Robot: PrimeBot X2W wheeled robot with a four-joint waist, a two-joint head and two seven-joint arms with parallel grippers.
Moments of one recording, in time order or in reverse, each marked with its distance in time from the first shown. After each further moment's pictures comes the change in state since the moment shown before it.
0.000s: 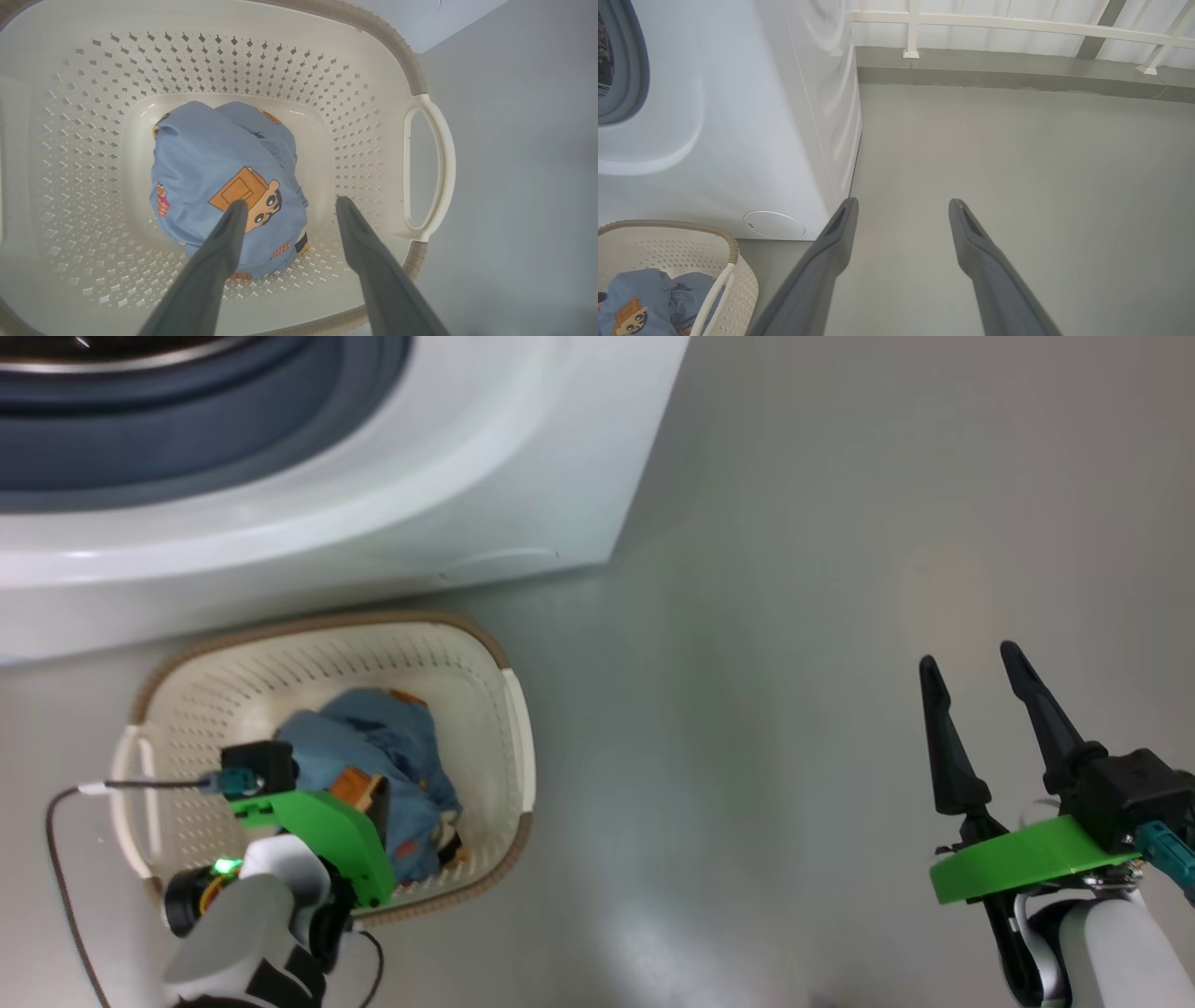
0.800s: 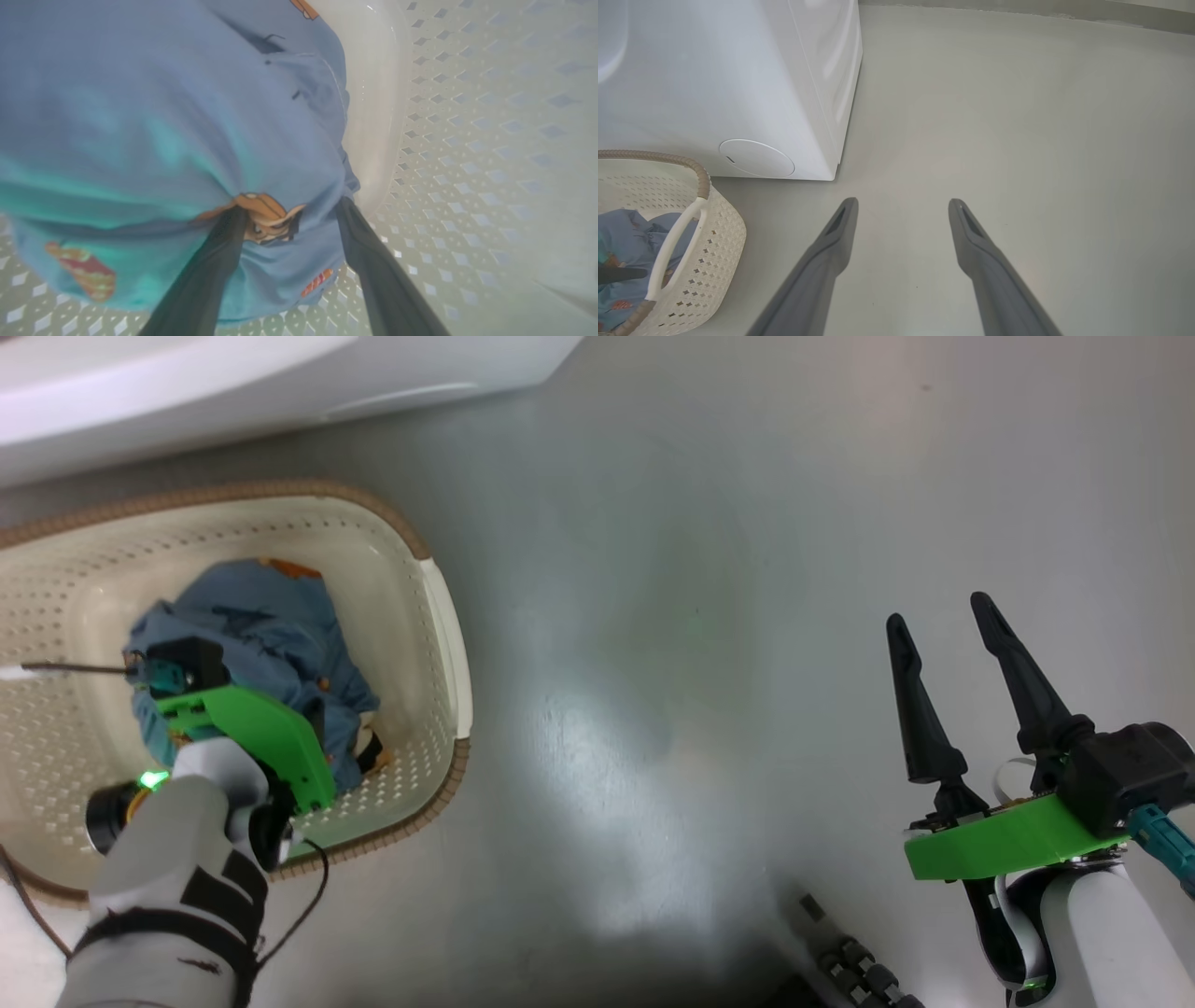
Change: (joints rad) left arm -0.157 0.068 -0.005 0.019 -0.014 0.074 0.144; right arm -0.051 -0.009 0.070 -0.049 0.020 0.000 -0.027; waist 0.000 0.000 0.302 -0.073
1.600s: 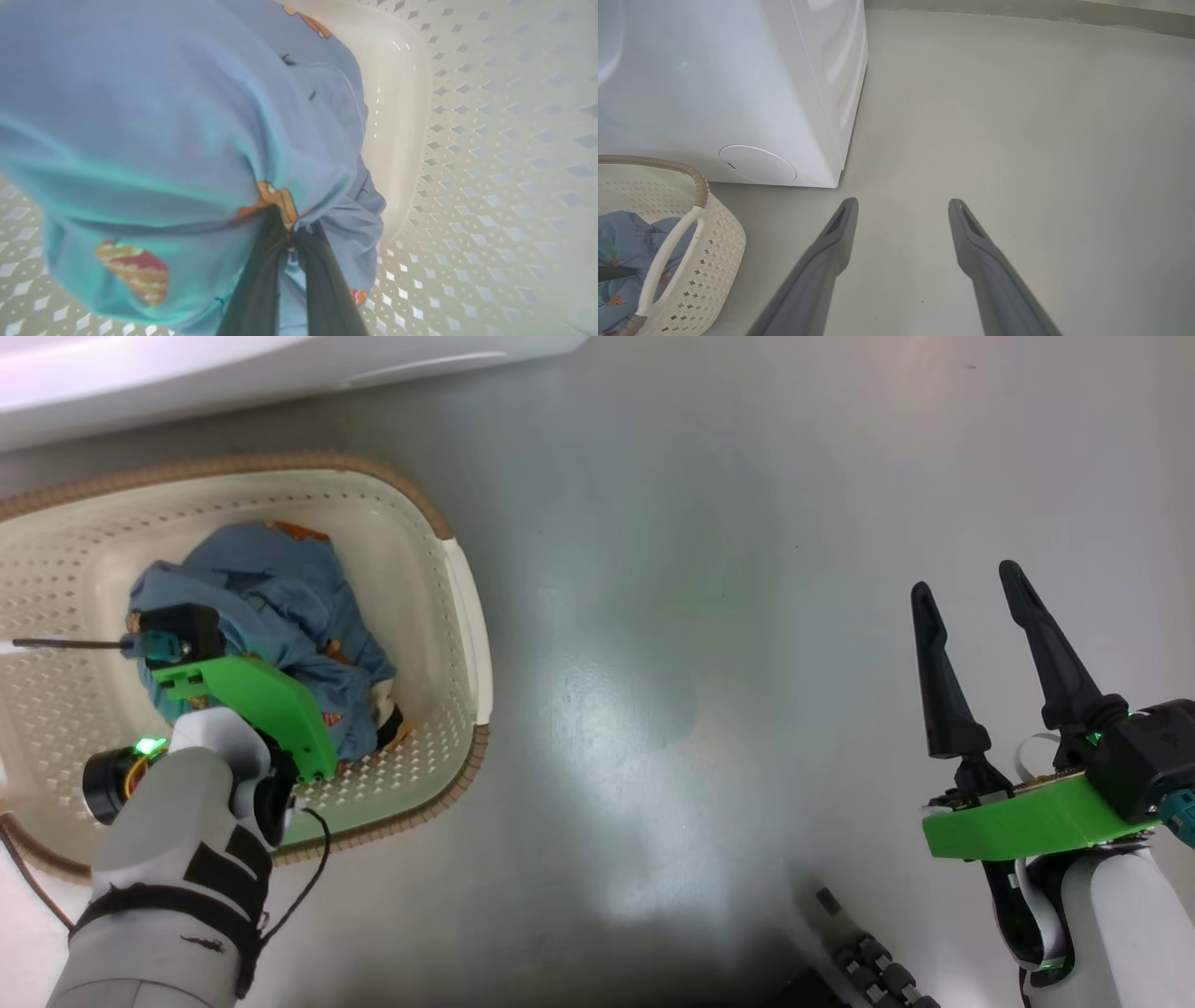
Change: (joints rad) left arm -0.052 -0.005 -0.022 0.002 -0.001 0.024 -0.050; right arm -0.025 -0.010 -0.019 -0.035 0.005 0.000 0.000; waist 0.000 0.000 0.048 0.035
